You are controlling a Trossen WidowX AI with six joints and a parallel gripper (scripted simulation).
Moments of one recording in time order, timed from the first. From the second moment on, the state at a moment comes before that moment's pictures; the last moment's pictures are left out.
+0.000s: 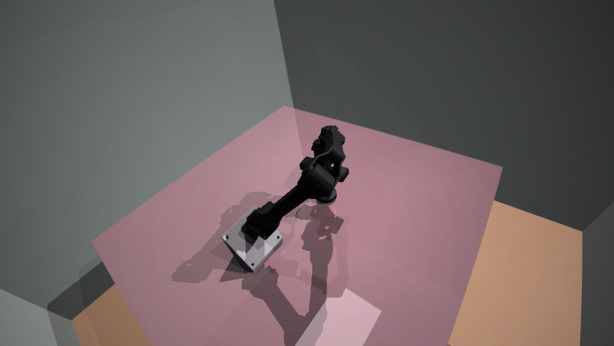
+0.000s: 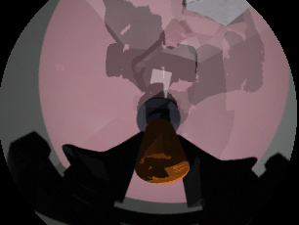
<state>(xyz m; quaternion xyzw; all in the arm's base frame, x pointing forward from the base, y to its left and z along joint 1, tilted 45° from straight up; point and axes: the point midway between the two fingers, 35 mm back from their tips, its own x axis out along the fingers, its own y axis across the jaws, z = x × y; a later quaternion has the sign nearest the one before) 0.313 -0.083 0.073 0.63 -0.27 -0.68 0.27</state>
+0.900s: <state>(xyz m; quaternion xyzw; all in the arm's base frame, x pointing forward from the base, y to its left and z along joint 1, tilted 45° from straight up) 0.314 -0.082 0.076 0.67 -0.43 -0.59 0.11</state>
